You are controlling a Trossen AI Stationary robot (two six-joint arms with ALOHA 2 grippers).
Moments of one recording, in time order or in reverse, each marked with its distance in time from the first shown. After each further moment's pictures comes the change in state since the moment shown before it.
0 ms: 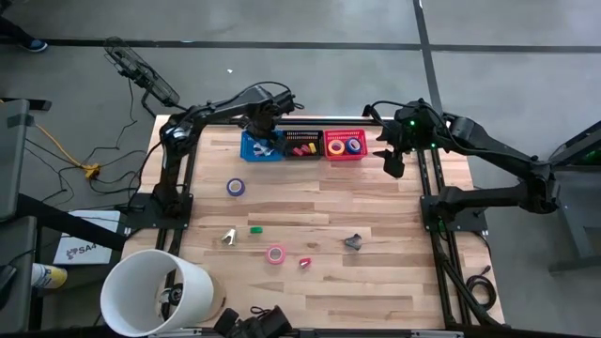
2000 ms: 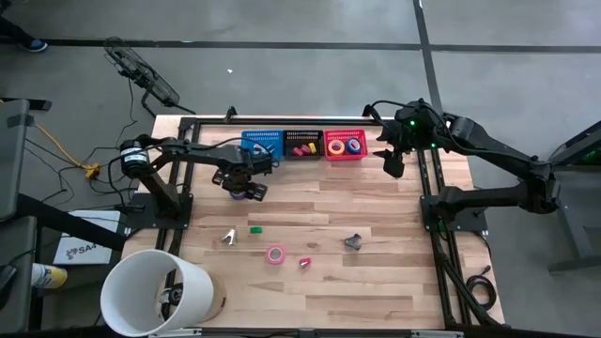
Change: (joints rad) left arm -0.319 -0.391 -0.807 0.369 0.101 -0.528; right arm 0.000 0.000 0.000 0.000 0.000 0.018
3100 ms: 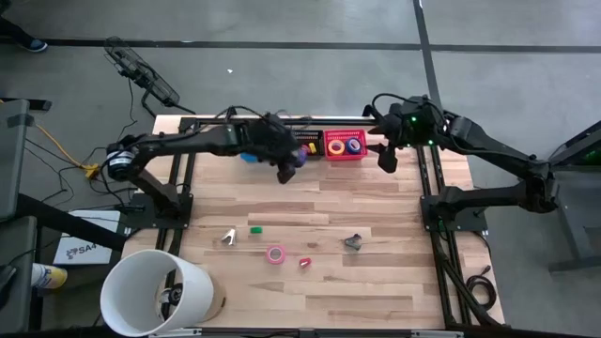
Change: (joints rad) left arm -0.002 -0.115 0.322 0.492 0.169 0.697; right arm 0.000 0.013 0.000 0.177 -0.049 0.008
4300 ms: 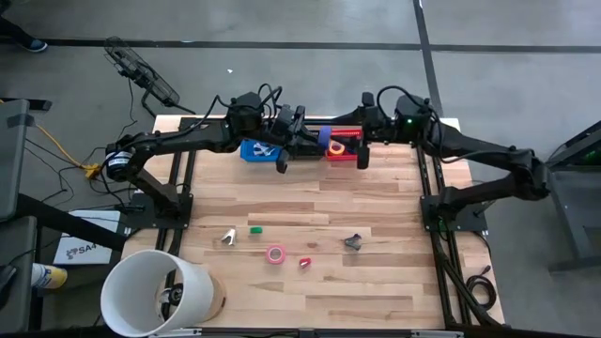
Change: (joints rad) left arm 0.002 -0.008 0.056 0.729 0.370 0.035; right arm 0.157 0.136 0.000 0.691 -0.111 0.106
